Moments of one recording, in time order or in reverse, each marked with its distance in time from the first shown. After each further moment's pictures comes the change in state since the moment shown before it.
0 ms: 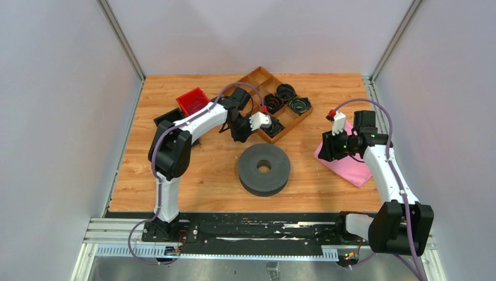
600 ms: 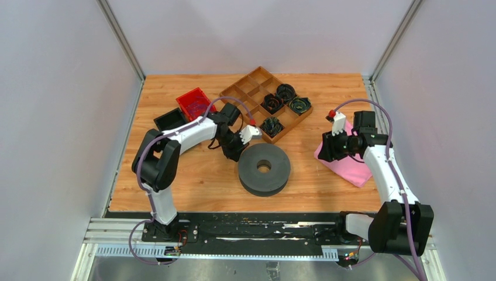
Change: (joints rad) left arm 0.020 -0.183 -0.337 0.078 0.084 -0.155; right arm 0.000 0.000 -0.003 0.000 0.000 0.000
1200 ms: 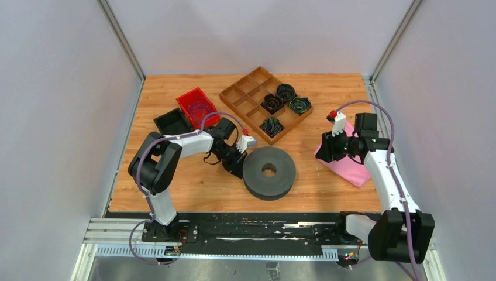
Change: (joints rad) left arm 0.001 -0.056 -0.275 0.219 0.230 -0.304; right arm 0.000 -0.055 -0.022 0.026 -0.050 0.006
